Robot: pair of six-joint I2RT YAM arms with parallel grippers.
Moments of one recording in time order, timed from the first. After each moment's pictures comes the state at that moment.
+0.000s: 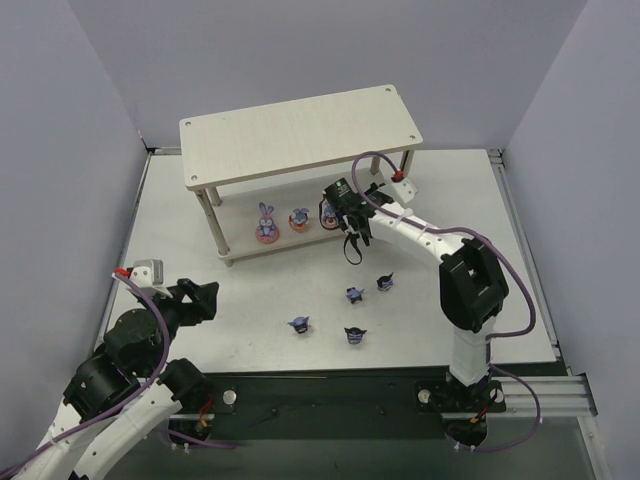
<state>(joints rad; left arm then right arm) -0.73 0.20 0.71 -0.76 -0.54 -0.51 0.67 1.89 1.49 -0.65 1.00 1.48</state>
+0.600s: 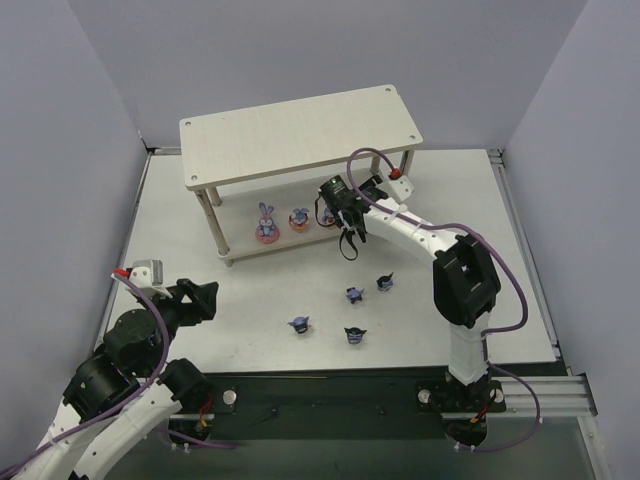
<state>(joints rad) -0.73 0.20 0.71 -0.76 -0.55 -0.51 0.68 1.95 1.58 -0.72 1.04 1.54</state>
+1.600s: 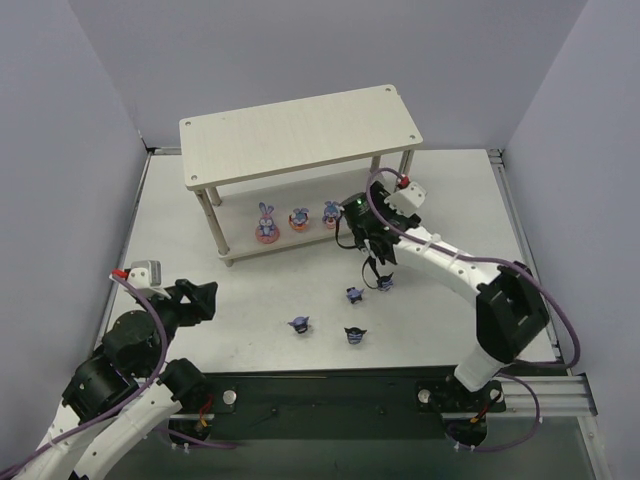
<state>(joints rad) -0.74 0.19 0.71 -0.76 -0.55 -0.52 0.70 1.66 1.23 -0.45 0.99 1.19</state>
